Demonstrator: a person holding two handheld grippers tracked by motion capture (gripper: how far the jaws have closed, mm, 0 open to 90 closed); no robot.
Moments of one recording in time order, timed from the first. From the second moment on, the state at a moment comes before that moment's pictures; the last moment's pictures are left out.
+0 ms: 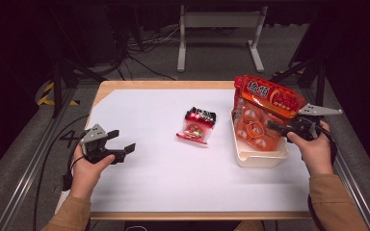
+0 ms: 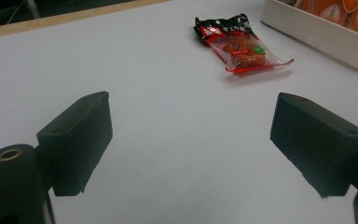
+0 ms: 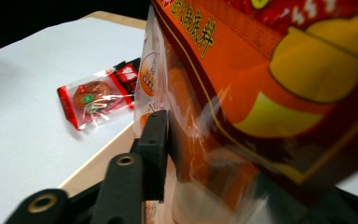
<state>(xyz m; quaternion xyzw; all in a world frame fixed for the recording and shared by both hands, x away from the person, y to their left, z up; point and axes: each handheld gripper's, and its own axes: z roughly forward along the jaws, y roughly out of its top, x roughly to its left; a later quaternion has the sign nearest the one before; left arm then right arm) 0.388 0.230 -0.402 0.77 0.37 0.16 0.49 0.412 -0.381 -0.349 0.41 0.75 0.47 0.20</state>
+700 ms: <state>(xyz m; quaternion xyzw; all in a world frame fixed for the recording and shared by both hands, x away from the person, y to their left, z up) 0.390 0.226 -0.401 0.77 0.36 0.15 0.50 0.362 -0.394 -0.336 0.42 0.72 0.48 0.28</state>
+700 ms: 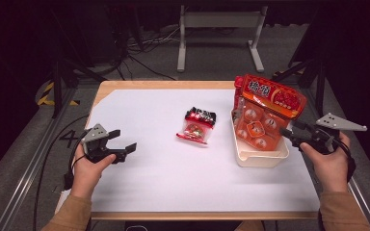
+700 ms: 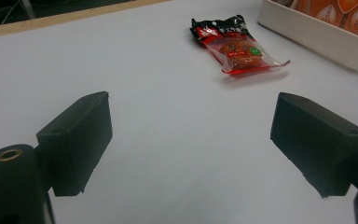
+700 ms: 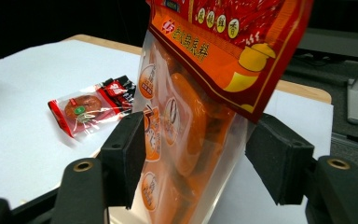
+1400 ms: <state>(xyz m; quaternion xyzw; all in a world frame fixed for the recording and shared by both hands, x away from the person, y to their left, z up) 0.393 0.225 -0.402 0.78 0.36 0.15 0.49 0.316 -0.347 -0.328 0.35 0.73 0.54 0.24</state>
